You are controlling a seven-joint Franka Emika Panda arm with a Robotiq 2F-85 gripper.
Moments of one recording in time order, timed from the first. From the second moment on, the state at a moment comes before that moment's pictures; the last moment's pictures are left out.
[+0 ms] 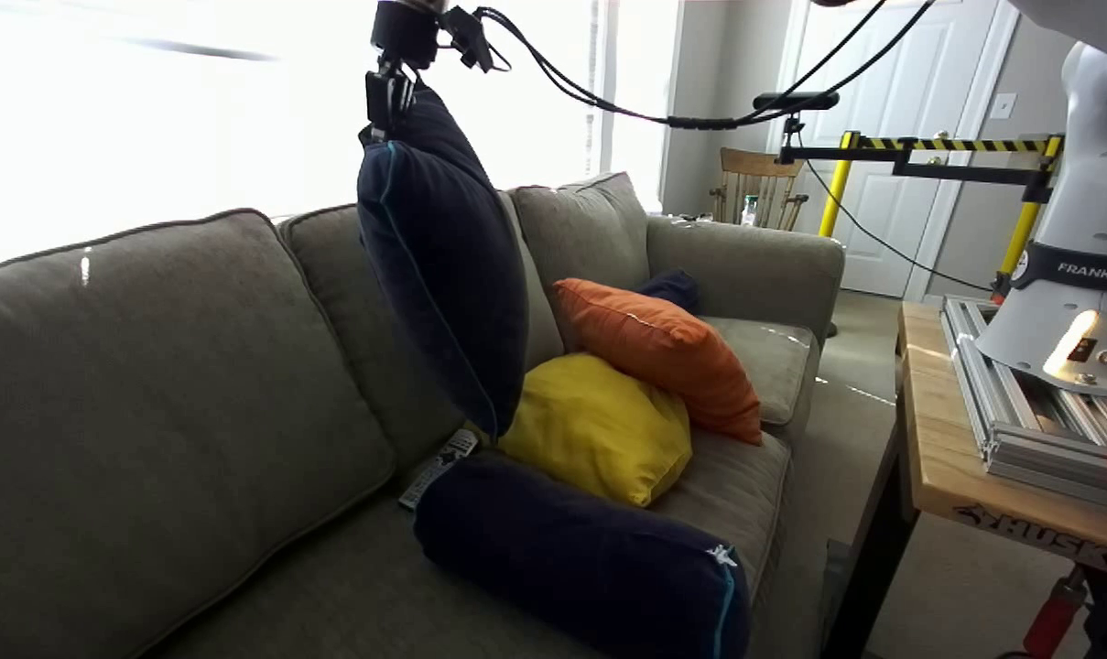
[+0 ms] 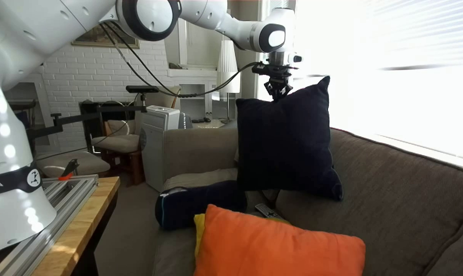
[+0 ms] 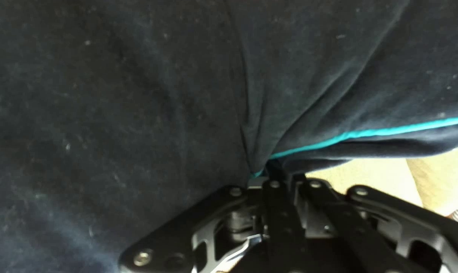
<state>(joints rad) 0.24 0.93 0.22 -0.85 0.01 2.04 -0.19</state>
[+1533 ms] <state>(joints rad) 0.24 0.96 0.18 -0.71 0.01 1.91 -0.10</state>
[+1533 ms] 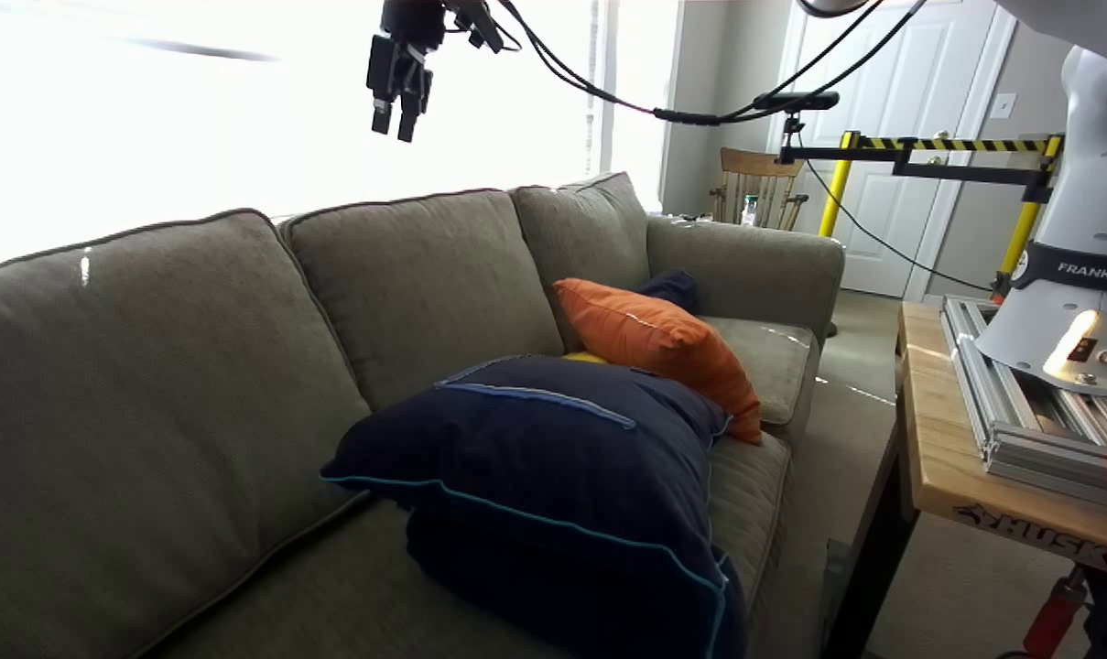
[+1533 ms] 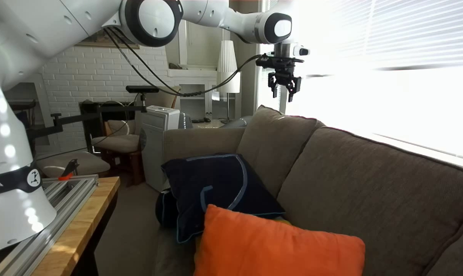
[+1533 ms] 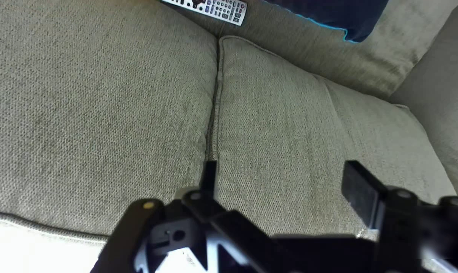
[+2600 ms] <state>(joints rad) 0.21 0.97 0.12 -0.78 0.01 1.91 0.14</state>
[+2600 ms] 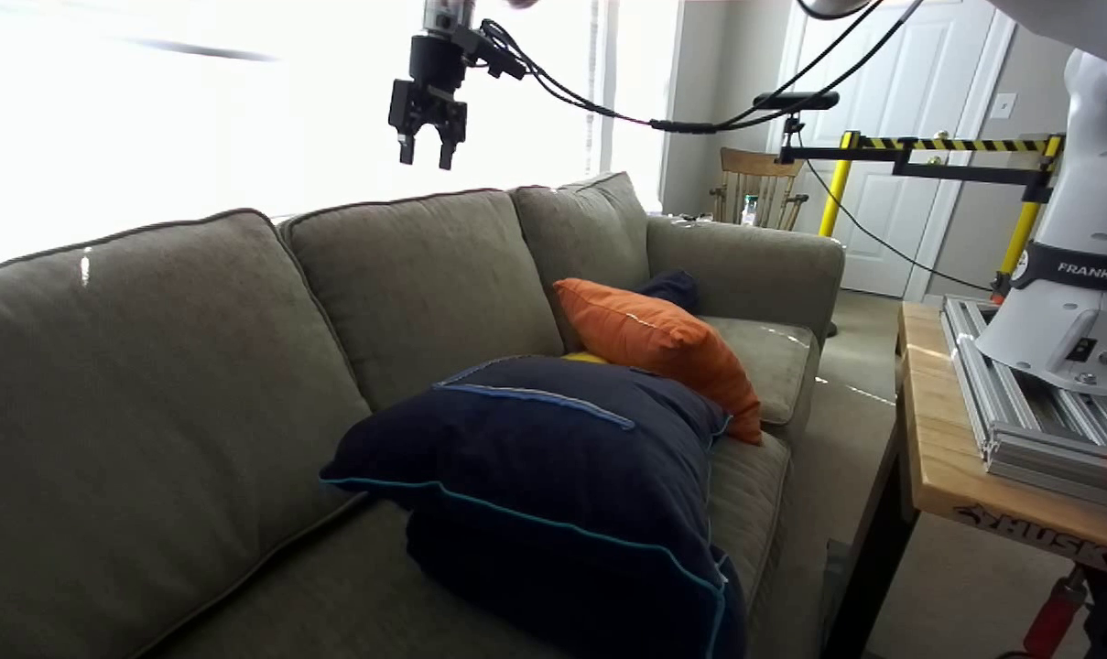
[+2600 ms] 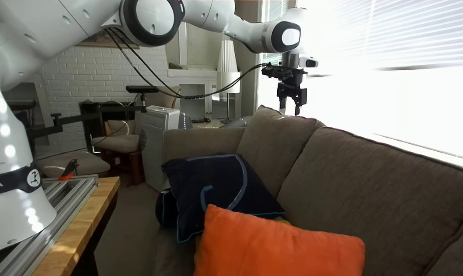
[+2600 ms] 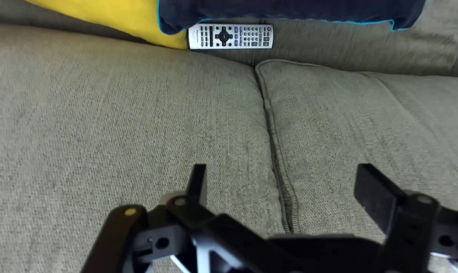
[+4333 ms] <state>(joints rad) 0.21 0.76 -0.02 -1.39 -0.04 1.88 0.47</state>
